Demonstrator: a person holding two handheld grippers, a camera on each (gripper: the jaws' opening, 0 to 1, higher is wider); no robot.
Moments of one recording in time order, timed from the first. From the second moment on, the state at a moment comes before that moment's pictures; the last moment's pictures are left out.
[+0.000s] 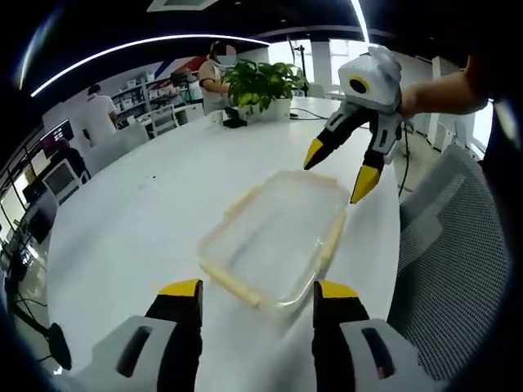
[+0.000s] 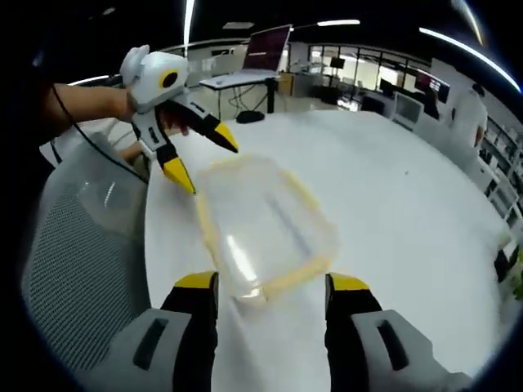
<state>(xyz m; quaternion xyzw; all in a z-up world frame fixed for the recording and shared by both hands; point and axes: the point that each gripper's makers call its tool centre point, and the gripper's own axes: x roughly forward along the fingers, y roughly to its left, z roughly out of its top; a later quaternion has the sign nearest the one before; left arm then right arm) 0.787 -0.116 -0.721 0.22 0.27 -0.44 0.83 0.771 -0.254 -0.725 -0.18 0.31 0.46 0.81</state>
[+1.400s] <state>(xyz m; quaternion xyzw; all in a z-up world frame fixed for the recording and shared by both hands) 0.846 -0.116 -0.726 0.22 0.29 -0.44 0.82 0.835 -0.247 -0.726 -0.19 0.32 0.45 0.81</state>
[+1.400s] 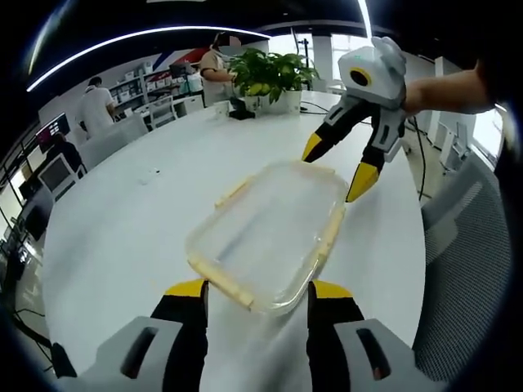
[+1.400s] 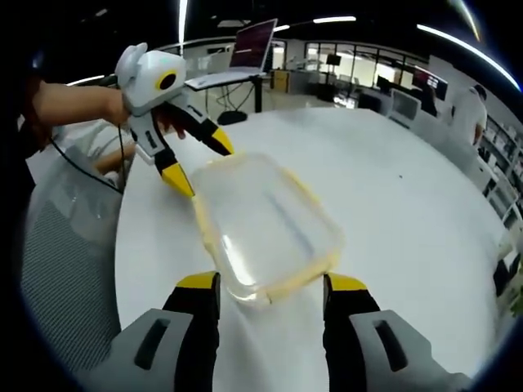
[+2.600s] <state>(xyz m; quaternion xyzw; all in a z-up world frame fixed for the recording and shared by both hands) 0.841 -0.096 -0.700 0.20 0.27 -0.42 0.84 0.832 -0.254 -0.712 -0.17 0.30 0.42 0.84</state>
